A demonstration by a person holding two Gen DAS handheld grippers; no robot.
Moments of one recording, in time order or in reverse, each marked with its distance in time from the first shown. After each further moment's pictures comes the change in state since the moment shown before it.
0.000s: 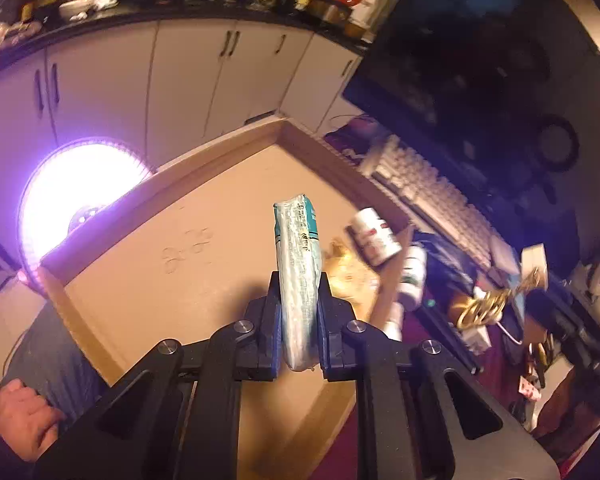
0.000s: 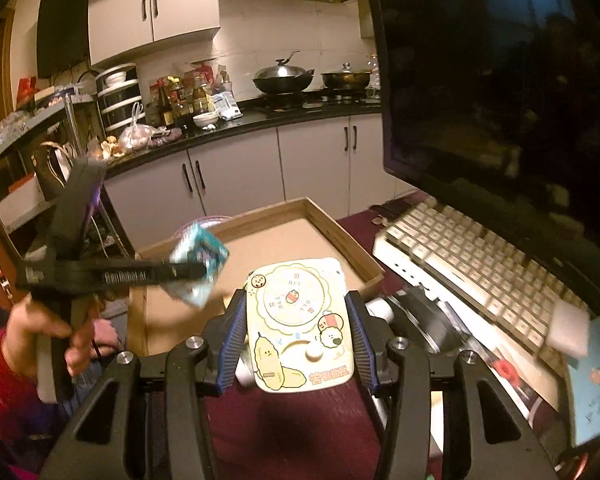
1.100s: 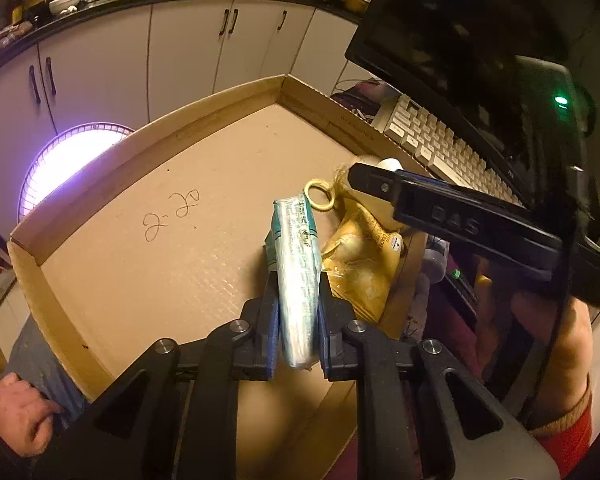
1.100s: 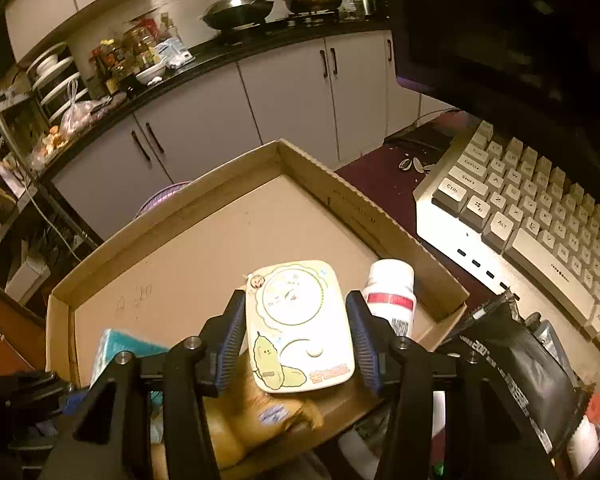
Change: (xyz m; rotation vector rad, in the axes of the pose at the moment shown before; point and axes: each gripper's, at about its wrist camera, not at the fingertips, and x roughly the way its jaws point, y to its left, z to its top) left arm 0.028 -0.013 -0.019 0.045 0.067 0.051; right arm 0.156 -0.018 0.016 0.144 0.233 -0.051
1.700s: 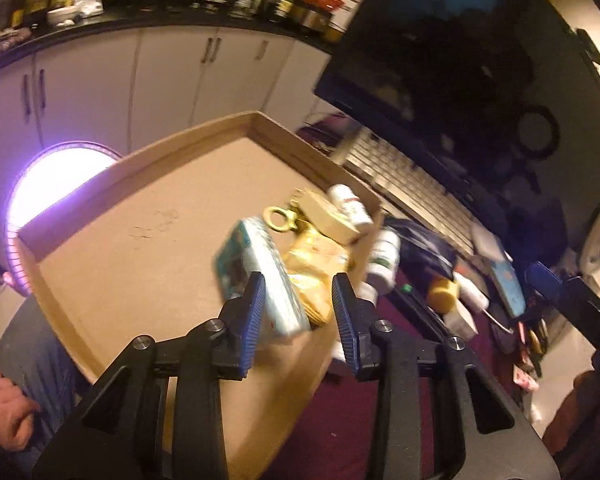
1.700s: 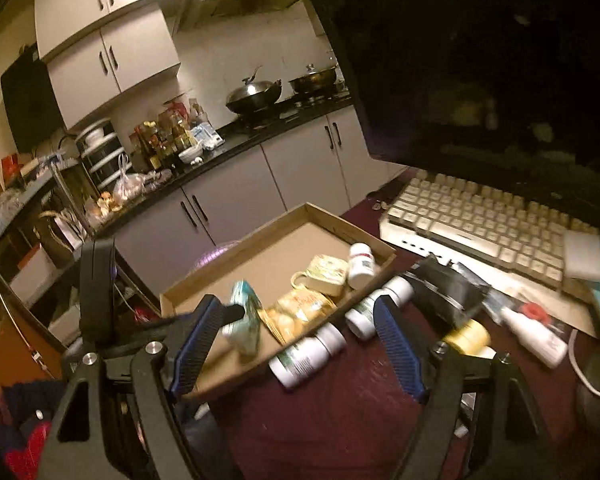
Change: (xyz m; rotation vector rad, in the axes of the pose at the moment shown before) left arm -0.033 -0.014 -0.007 0.012 -0.102 -0.129; right arm -0.182 0.000 -0.075 0.085 -0.260 0.077
